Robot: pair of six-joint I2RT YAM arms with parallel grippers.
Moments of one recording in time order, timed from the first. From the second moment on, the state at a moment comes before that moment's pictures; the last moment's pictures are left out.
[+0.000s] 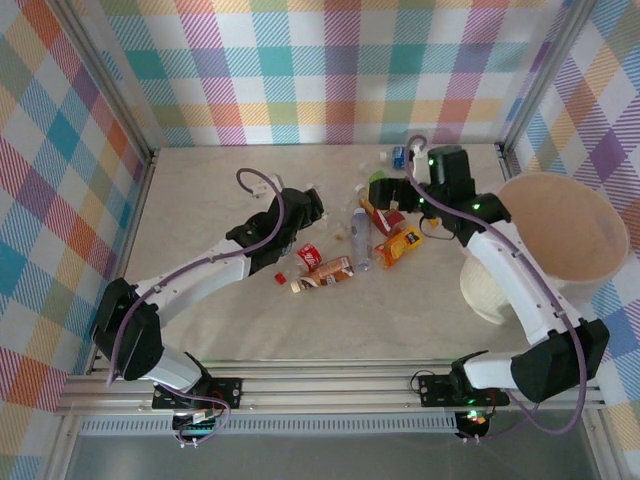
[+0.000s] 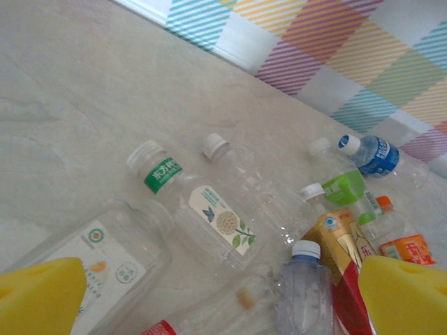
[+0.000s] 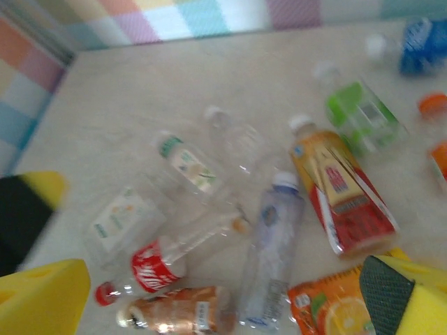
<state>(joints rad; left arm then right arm) -0.72 1.49 1.14 -0.27 -0.57 -0.88 0.37 1.31 1.29 -0.64 -0.13 0.33</state>
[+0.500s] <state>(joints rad) -0.72 1.50 1.14 -0.32 -0.59 -0.90 0.45 1.53 1.14 -0.50 -0.01 0.44</state>
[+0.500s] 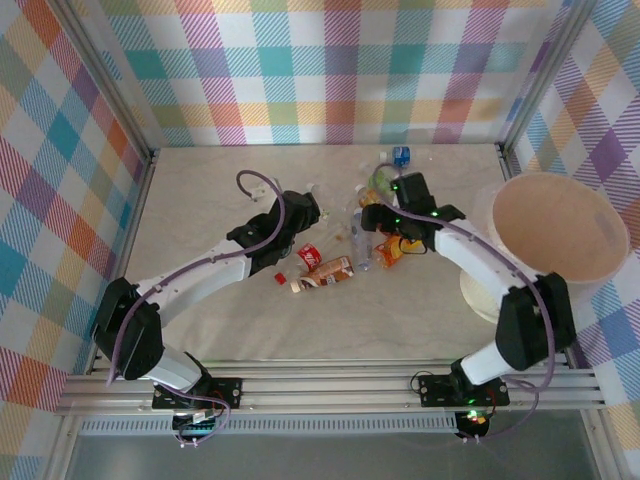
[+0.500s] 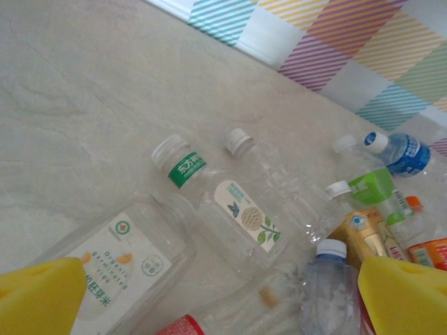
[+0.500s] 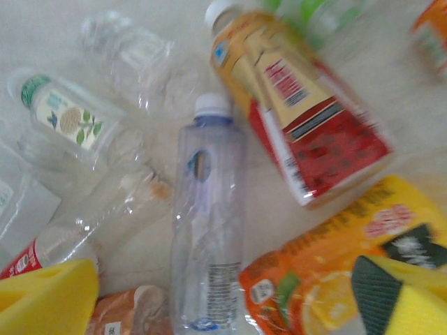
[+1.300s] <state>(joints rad) -0.72 1.50 1.14 -0.45 -0.62 -0.92 0.52 1.95 1.36 -0.58 0.02 0.34</state>
